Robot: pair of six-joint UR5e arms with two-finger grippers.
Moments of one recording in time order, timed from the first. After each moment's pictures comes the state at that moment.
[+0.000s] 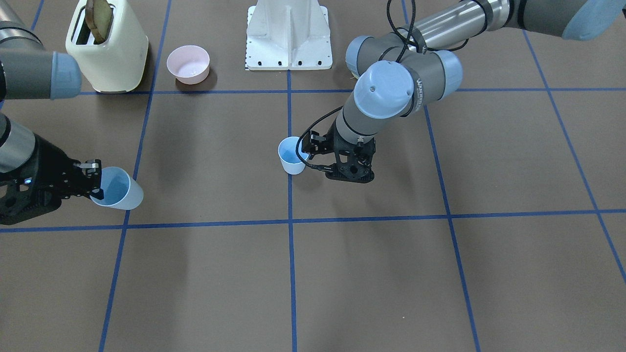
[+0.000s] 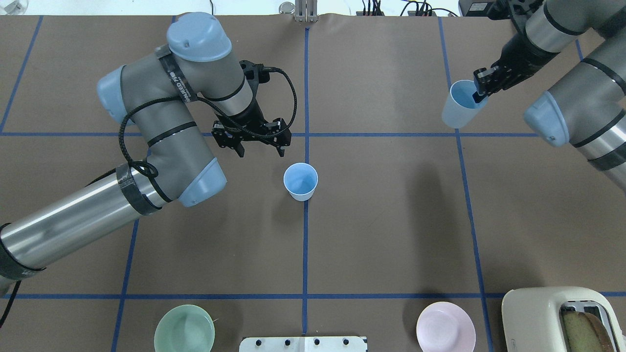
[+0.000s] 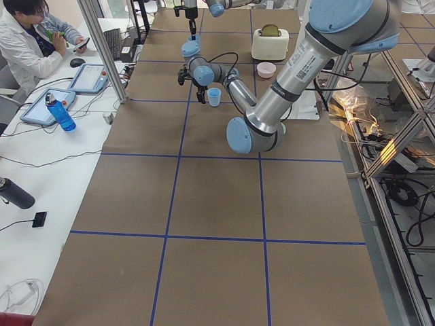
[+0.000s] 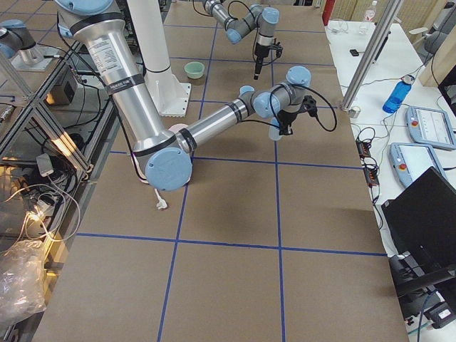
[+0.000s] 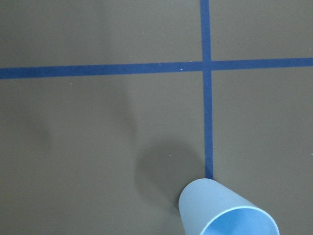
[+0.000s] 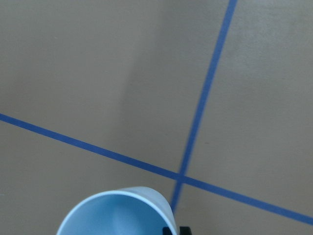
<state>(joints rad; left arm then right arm) -0.74 -2.33 -1.50 -1.66 -2.28 -0.98 1.06 -1.11 1.70 -1.56 2.35 0.54</state>
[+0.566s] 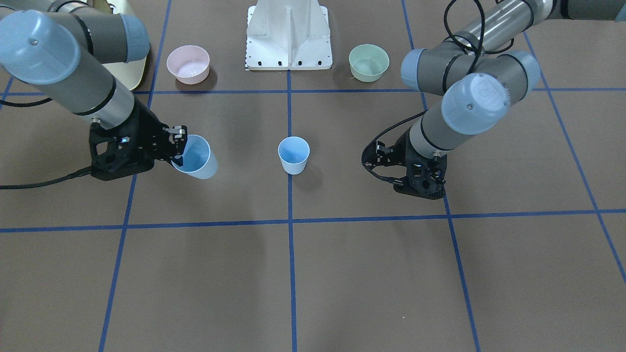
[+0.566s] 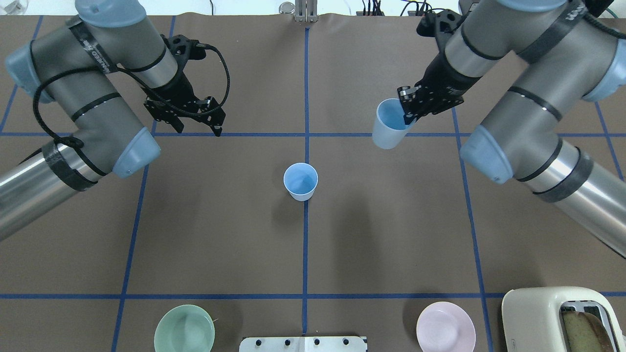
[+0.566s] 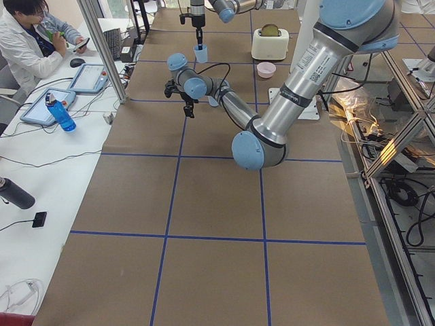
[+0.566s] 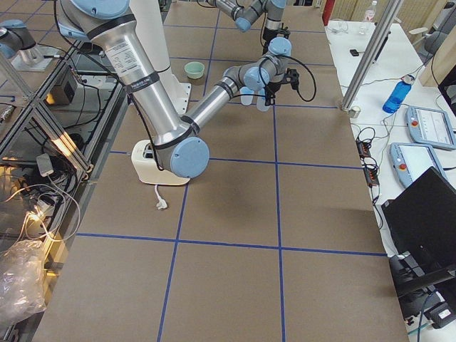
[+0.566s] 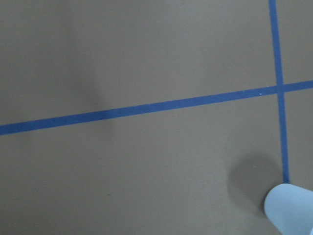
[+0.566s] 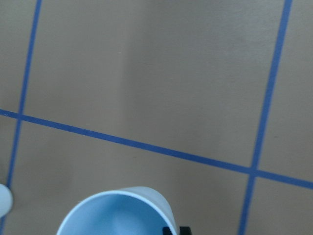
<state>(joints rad) -0.88 -2.18 -1.58 -1.58 -2.33 -0.69 0.86 -1.00 1.78 -1.58 2.26 0.89</state>
